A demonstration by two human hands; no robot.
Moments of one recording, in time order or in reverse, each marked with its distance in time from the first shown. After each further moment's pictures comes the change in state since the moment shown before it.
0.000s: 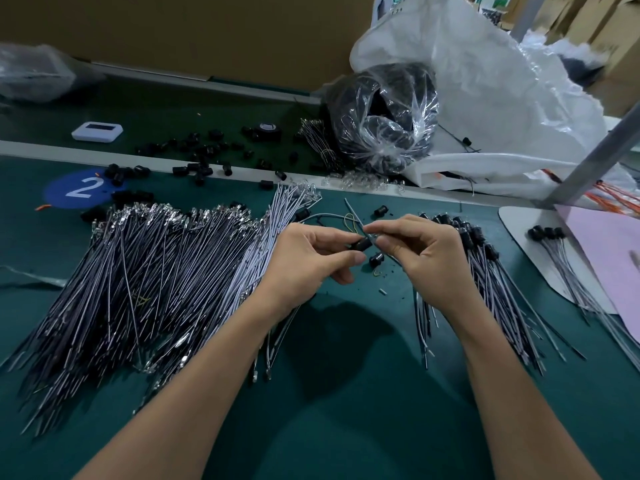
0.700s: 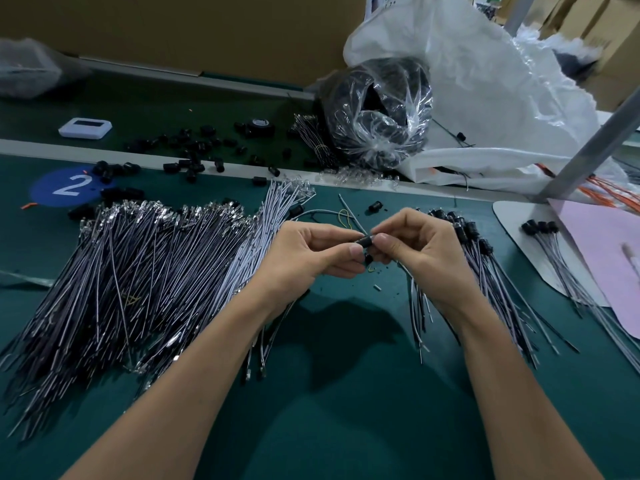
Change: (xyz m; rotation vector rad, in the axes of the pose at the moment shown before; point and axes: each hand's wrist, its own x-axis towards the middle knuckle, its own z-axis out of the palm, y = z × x) left_hand -0.001 -0.001 0.002 -0.181 -0.113 -0.082; right_hand -0.003 0.004 -0.003 0.398 -0.042 0.209
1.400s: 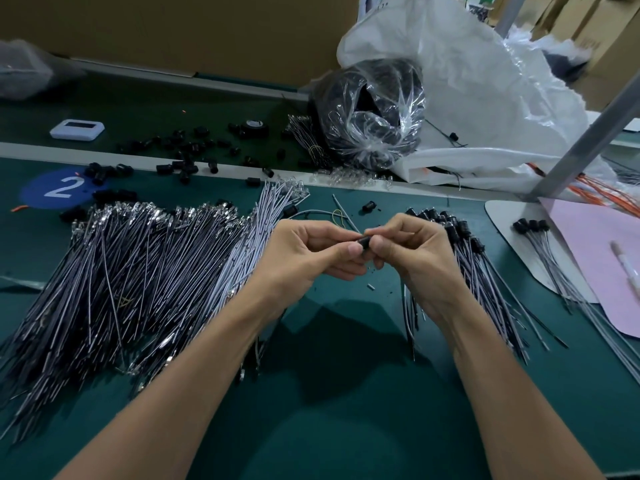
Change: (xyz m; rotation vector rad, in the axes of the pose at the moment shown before) left_hand -0.005 0.005 0.006 0.015 -0.005 0.075; right_hand -0.007 -0.005 0.005 0.246 0.001 0.047
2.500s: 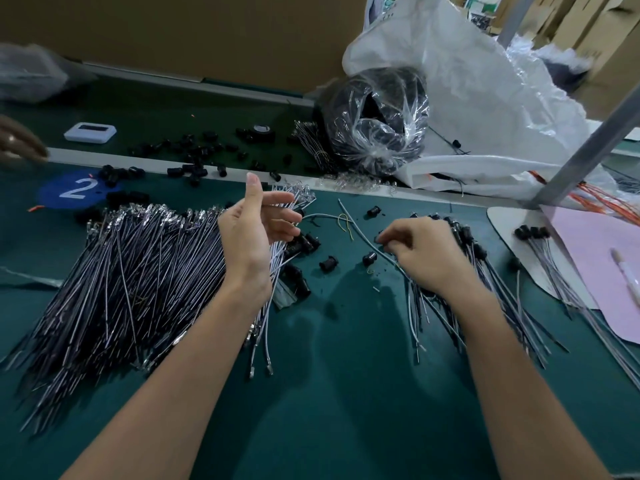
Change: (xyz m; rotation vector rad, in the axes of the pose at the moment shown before) left_hand 0.007 0.015 -0.026 -0.115 0.657 0.064; right_hand 0.022 -0.012 -0.014 -1.151 0.021 0.110
